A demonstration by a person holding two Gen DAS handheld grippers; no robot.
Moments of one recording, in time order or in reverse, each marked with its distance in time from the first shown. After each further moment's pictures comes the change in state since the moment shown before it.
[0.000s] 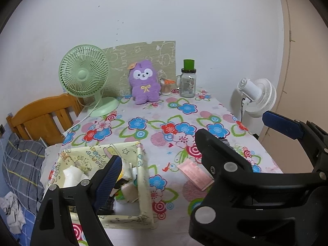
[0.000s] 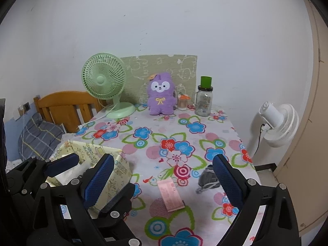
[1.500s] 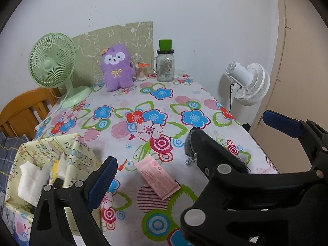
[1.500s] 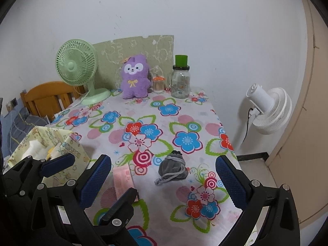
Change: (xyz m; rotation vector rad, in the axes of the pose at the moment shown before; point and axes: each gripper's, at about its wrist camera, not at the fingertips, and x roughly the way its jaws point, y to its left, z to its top) left arm 0.073 -0.073 -0.007 0.011 0.087 -0.058; right arm 0.049 -0.087 -0.031 0.023 0.090 -0.054
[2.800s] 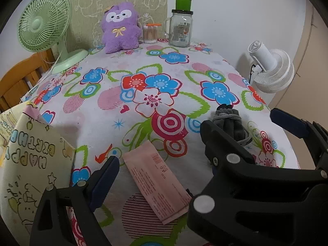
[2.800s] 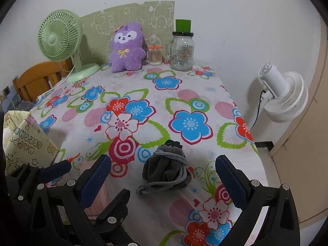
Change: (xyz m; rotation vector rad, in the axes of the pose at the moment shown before) left arm 0.098 0.012 -0.011 -0.100 0.191 0.026; right arm 0.106 -0.014 -0.015 -0.016 0.146 0.011
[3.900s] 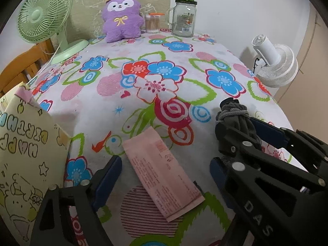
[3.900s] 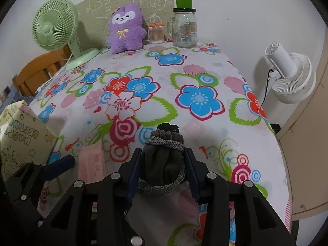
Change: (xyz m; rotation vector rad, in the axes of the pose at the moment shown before) left arm 0.013 0.006 -0.011 -0.006 0.052 0.015; right arm 0.018 0.001 -0.014 0.043 0.126 0.046
